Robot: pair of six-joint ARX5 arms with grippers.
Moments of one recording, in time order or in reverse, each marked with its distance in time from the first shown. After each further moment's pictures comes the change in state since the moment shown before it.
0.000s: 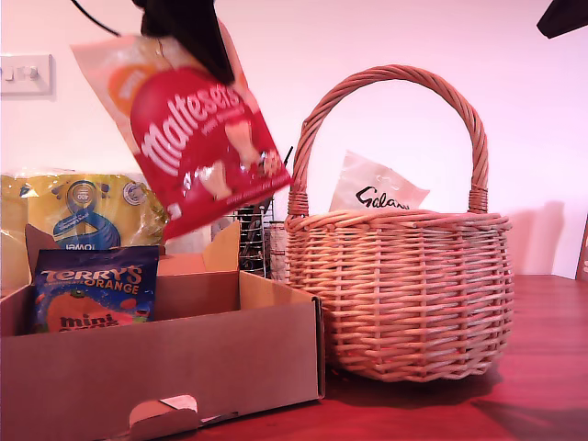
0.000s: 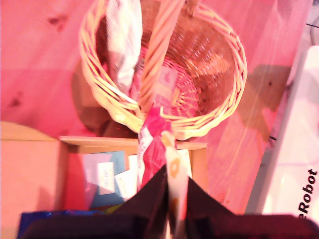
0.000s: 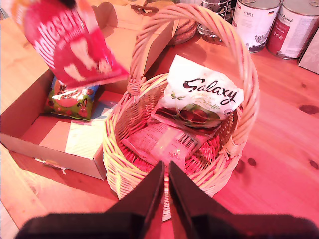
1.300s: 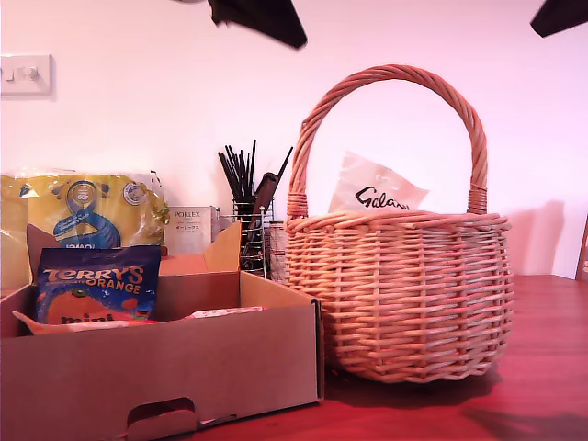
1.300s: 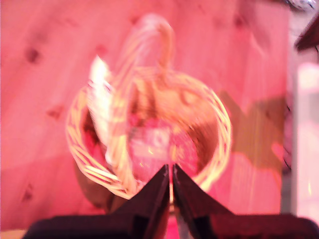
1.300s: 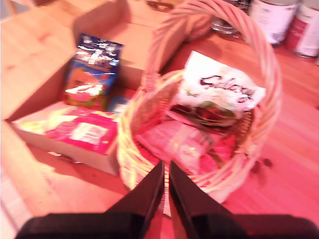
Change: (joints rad) left arm -0.111 0.008 0.000 0.167 0.009 0.077; right arm 0.030 0.000 0.000 -0.016 -0.026 -0.001
